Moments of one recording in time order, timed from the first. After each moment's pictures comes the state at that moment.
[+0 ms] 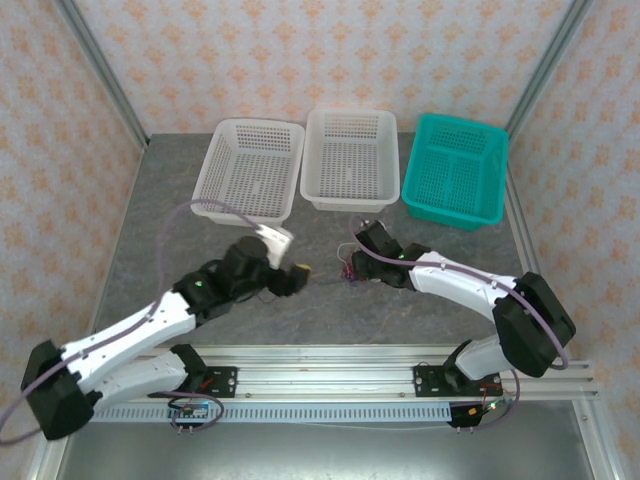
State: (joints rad) left arm -0.80 1.02 0.69 -0.30 -0.07 -0.17; right arm 0.72 1.42 0.82 -0.43 0.18 0.49
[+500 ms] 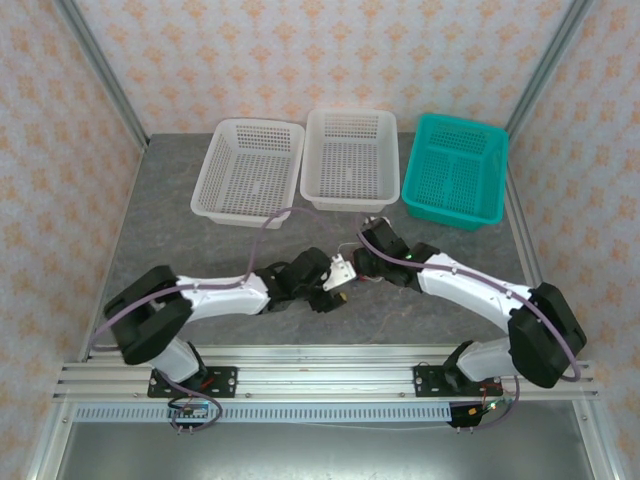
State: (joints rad) left arm -0.90 1.60 0.77 0.03 -0.03 0.24; right arm 0.72 1.34 0.83 -0.47 0.21 0.50
